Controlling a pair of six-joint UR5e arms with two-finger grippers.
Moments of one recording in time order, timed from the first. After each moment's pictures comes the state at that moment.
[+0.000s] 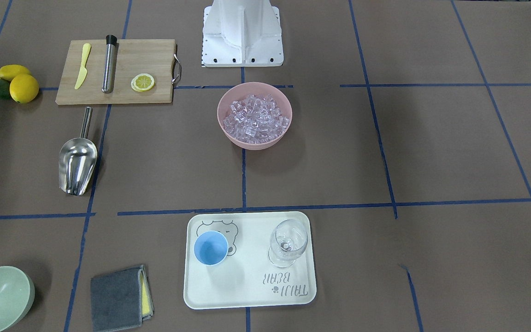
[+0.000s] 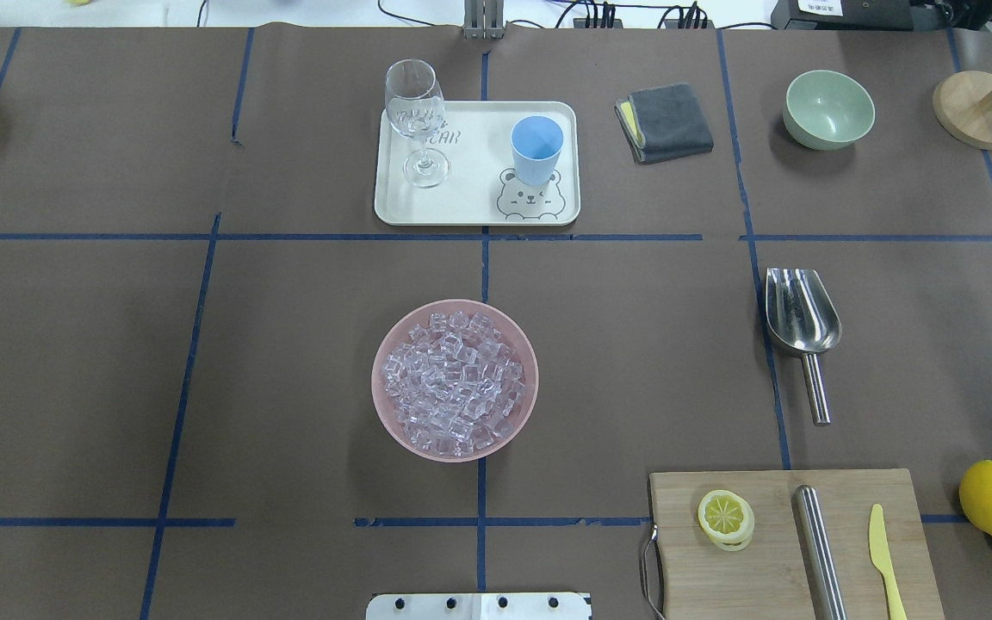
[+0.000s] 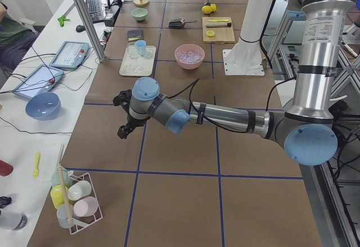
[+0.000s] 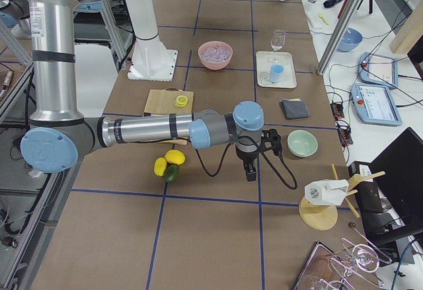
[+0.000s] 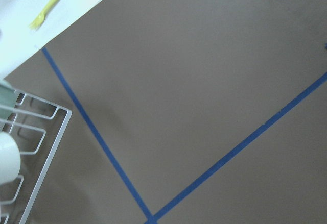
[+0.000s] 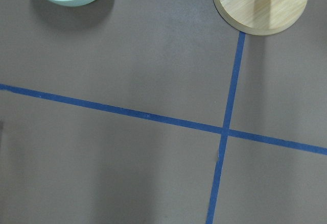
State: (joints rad) left arm -1.42 -1.63 -1.64 -2.18 -2.30 0.12; right arm 1.48 -1.57 1.71 -1.44 2.34 0.06
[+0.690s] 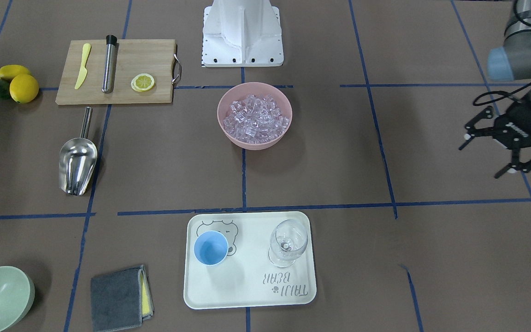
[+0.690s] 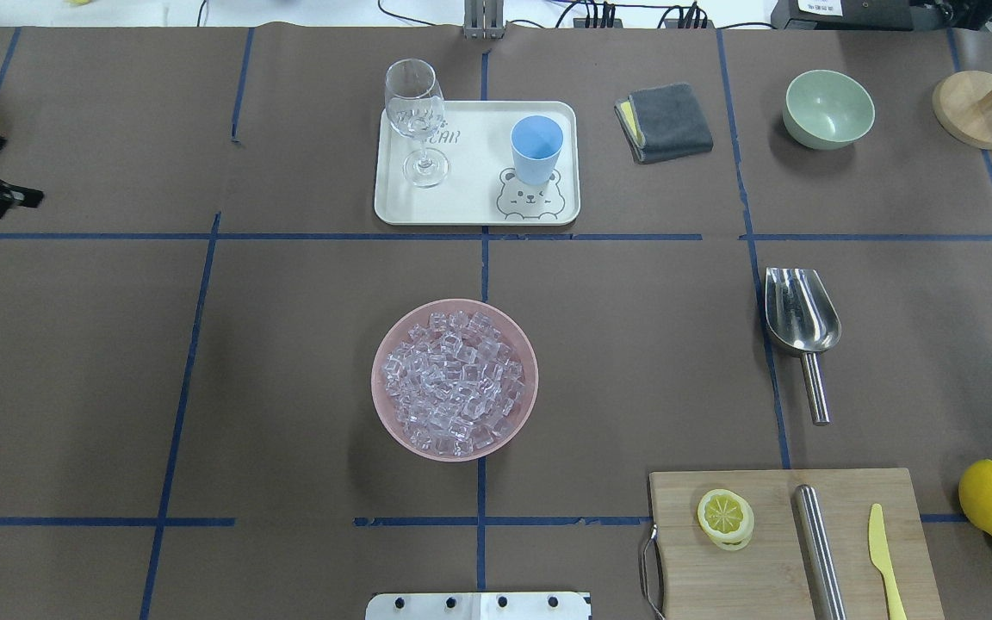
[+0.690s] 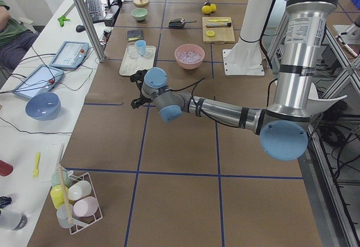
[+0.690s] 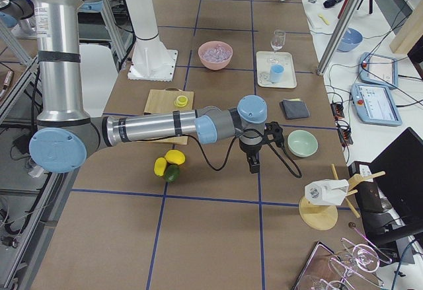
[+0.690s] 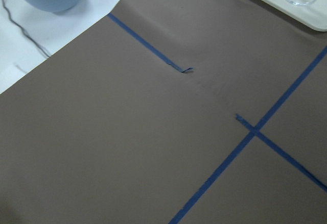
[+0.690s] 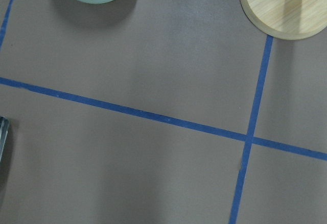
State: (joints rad) left arm -1.11 -1.70 -1.63 -2.44 -2.29 -0.06; right arm 1.42 -1.56 1.71 -1.41 2.34 0.11
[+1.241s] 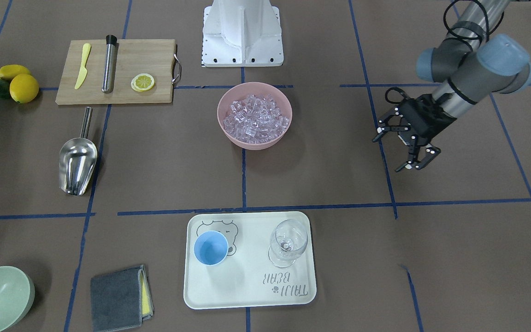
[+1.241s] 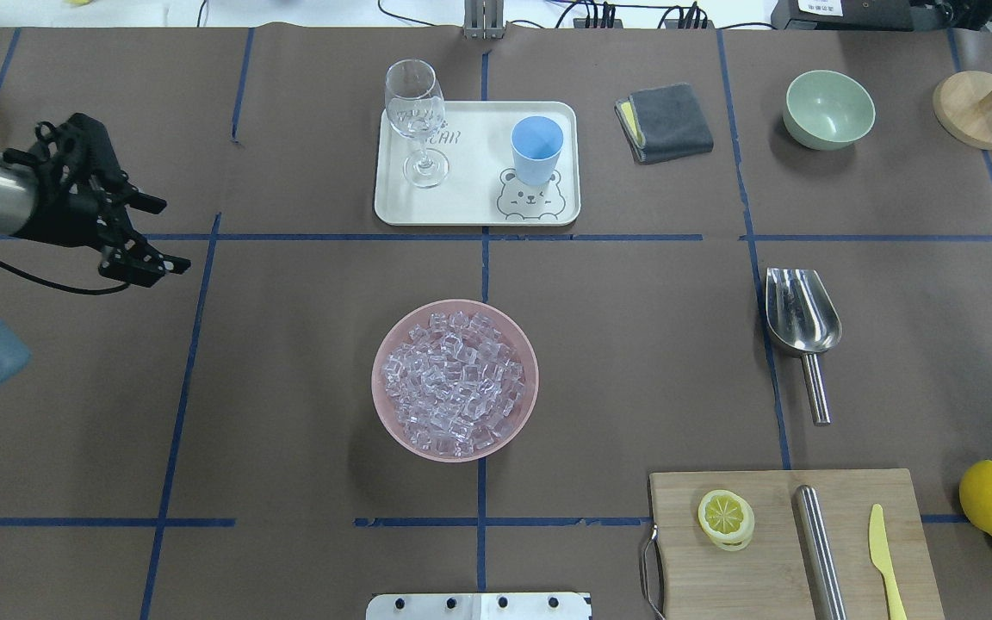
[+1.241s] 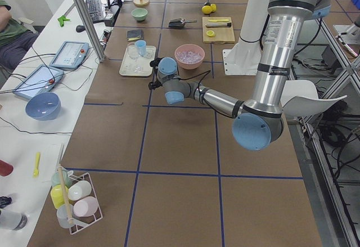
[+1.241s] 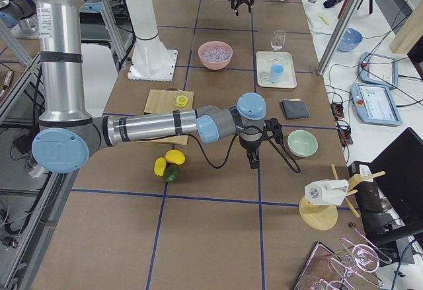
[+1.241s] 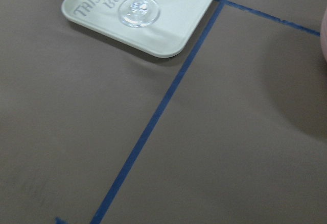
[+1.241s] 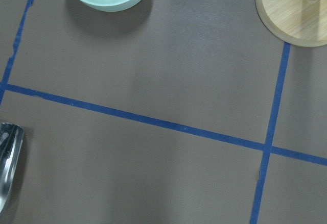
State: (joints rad) left arm -0.80 -1.79 -1.65 -2.48 -2.12 -0.09; right arm 1.39 -1.57 1.72 -1.36 2.34 0.17
